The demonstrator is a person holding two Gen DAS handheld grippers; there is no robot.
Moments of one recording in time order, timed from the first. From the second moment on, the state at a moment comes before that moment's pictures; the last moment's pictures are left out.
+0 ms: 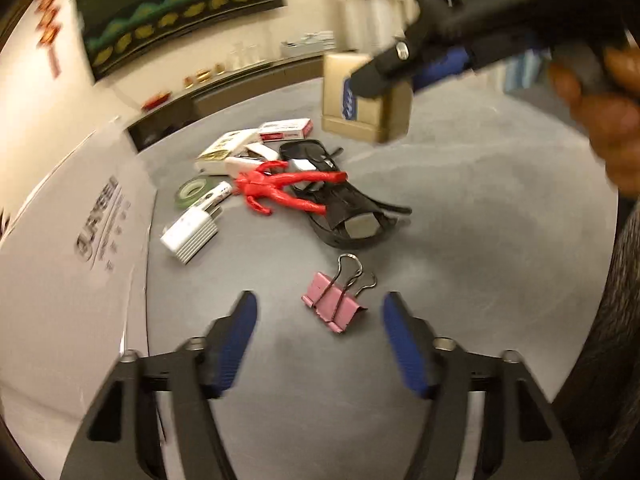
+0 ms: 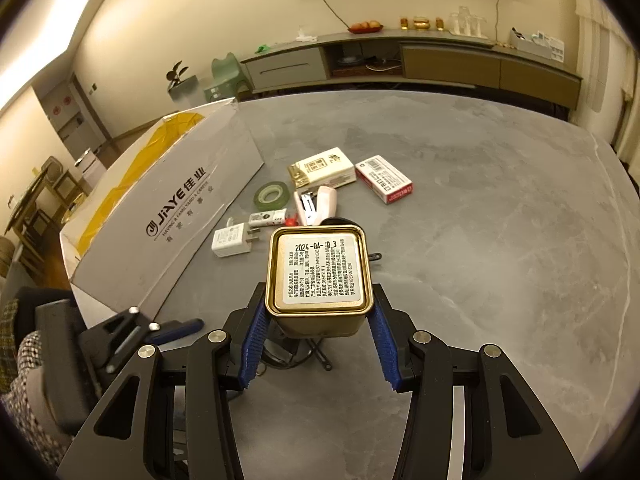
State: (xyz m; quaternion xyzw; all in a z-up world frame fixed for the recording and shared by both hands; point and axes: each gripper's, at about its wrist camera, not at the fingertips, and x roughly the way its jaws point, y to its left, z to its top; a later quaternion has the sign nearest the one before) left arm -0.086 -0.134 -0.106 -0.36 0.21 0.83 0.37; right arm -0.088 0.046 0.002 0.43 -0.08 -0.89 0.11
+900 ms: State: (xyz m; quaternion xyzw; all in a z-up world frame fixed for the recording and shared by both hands) left arm -0.086 -0.114 -0.104 -0.39 0.18 0.80 0.42; right arm -0.086 0.061 -0.027 0.46 -0.07 -0.88 0.10
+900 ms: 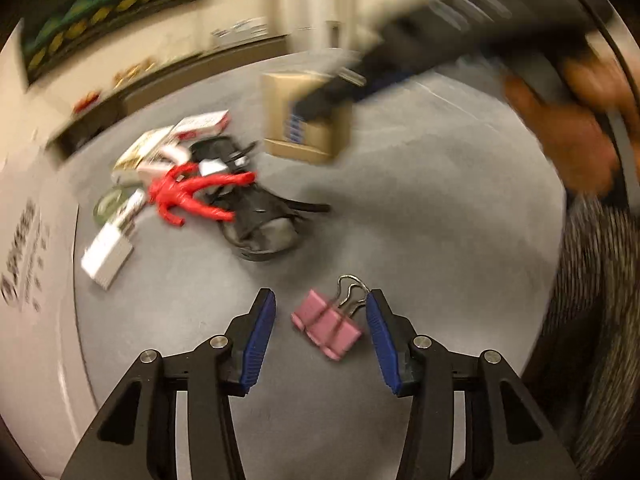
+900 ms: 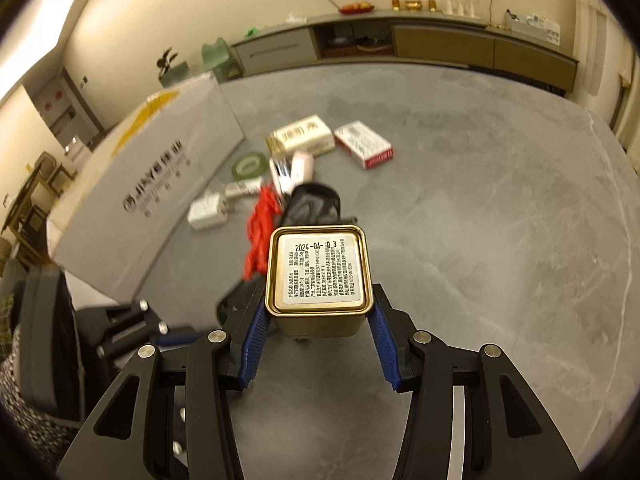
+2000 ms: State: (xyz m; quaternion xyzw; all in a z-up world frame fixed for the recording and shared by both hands) left arm -0.078 -0.129 -0.074 -0.37 0.15 0.84 0.37; right arm -0.069 0.052 -0.013 0.43 -0.06 -0.90 0.09
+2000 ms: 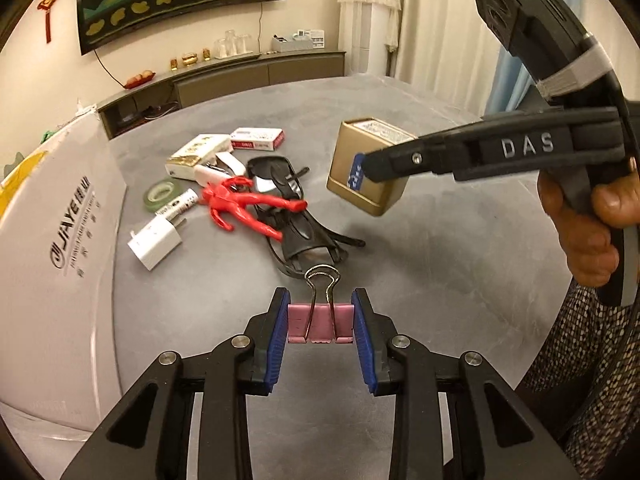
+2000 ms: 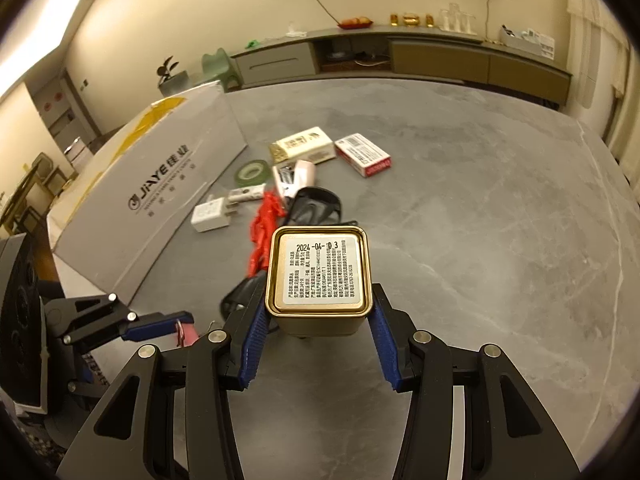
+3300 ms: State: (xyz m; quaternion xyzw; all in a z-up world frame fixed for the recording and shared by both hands) left arm -0.067 -0.275 0.062 -0.23 -0.02 0.93 0.29; right arm -0.053 -0.055 0.055 0.34 -0.08 -0.93 0.09
